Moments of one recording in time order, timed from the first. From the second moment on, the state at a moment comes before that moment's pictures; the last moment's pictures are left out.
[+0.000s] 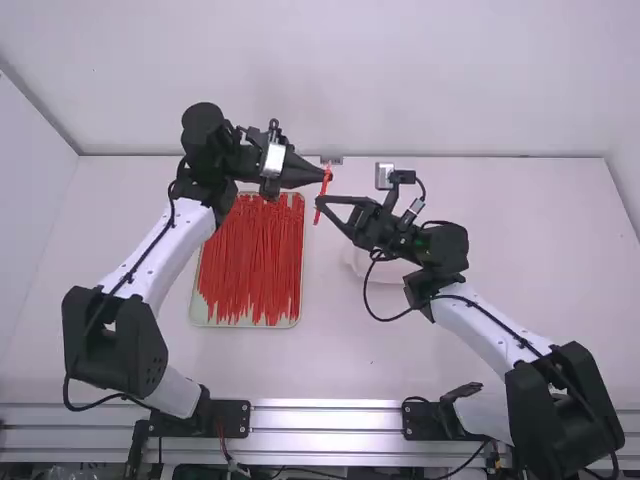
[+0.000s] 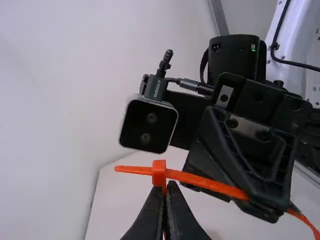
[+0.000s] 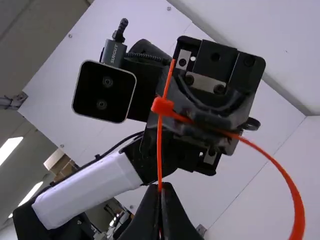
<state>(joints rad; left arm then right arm) -0.18 1.62 1.34 0.40 1.53 0.34 0.43 1.37 0.68 1.17 -0.80 1.26</state>
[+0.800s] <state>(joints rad) -0.19 1.62 1.34 0.29 1.51 0.45 0.40 1.37 0.68 1.19 -0.80 1.28</state>
